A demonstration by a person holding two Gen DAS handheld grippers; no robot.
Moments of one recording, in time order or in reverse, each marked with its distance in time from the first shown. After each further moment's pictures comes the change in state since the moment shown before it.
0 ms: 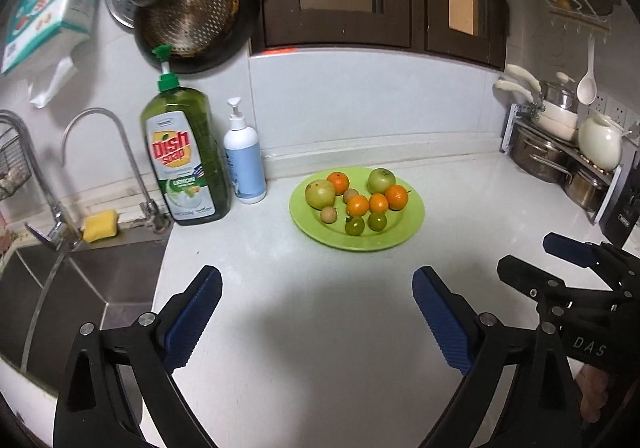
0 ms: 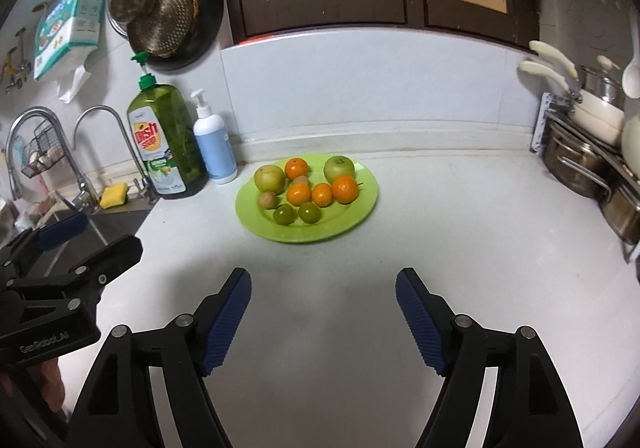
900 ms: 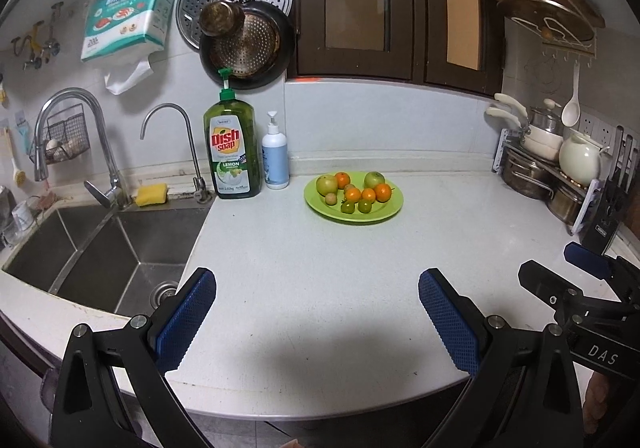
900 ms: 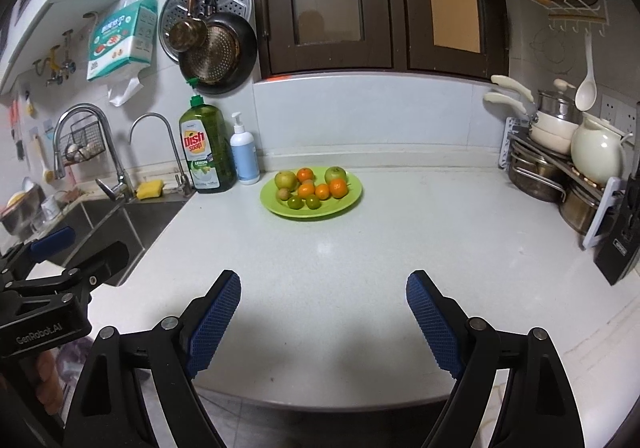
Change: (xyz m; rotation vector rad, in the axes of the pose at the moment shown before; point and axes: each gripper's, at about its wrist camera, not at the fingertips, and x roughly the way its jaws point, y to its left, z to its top) left arm -0.146 -0.042 -0.067 -0.092 -0.082 0.092; right arm -0.140 -0.015 -0.067 -0.045 -0.111 0.026
